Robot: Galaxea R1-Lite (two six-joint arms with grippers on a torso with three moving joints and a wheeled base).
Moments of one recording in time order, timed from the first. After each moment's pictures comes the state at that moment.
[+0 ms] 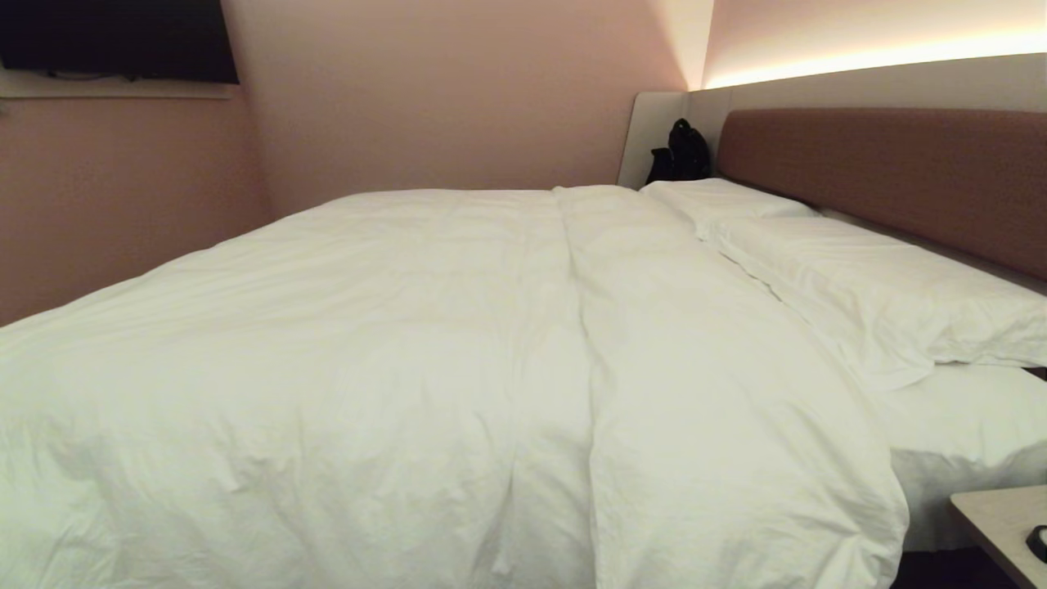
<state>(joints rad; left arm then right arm) -0.01 0.00 -0.02 0.05 -0.02 0.01 0.01 0.00 0.00 0.00 0.01 -0.01</state>
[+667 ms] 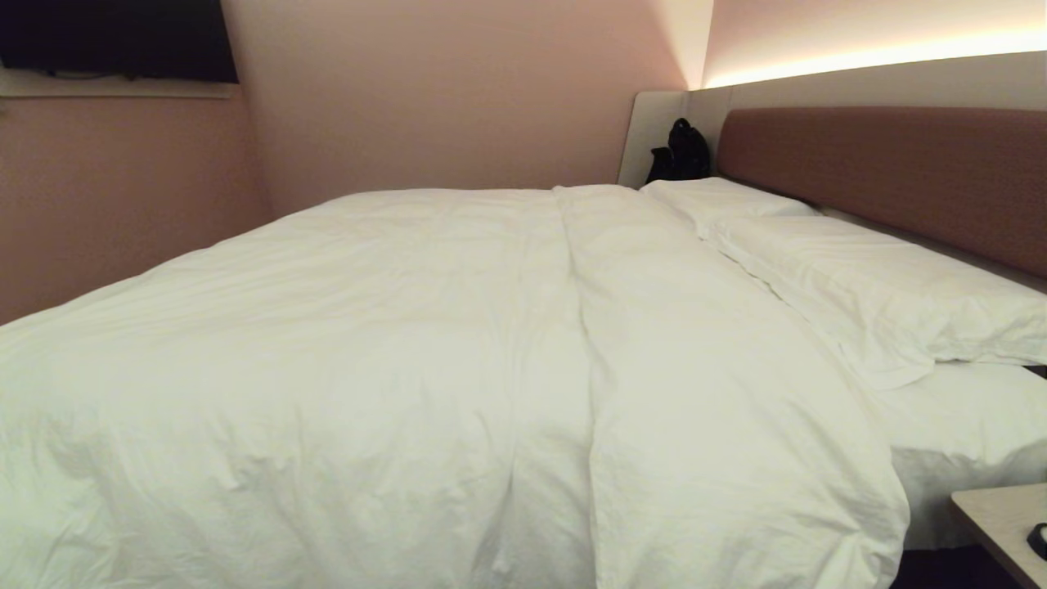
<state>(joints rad) -0.01 0.00 -0.02 0.05 -0.02 0.01 0.01 0.00 0.00 0.00 0.01 -0.01</state>
